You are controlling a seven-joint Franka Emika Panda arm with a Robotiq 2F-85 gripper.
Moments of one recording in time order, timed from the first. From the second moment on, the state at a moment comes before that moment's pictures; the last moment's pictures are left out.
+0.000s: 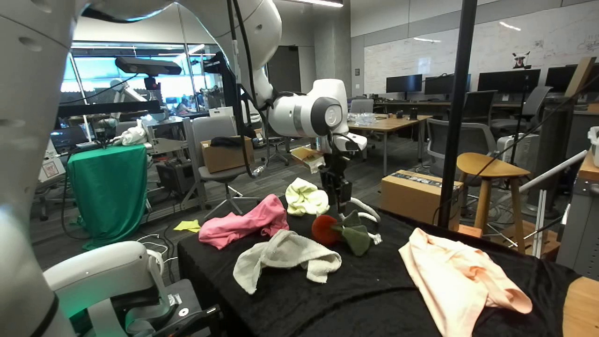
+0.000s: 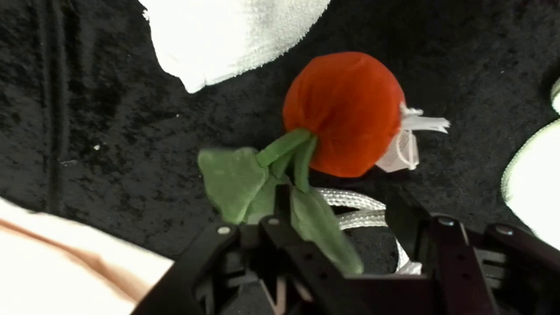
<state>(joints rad) 0.25 0.41 0.04 -1.96 -0.10 2.39 0.56</state>
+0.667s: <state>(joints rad) 0.26 0.30 0.07 -1.95 -0.10 2.11 0.47</state>
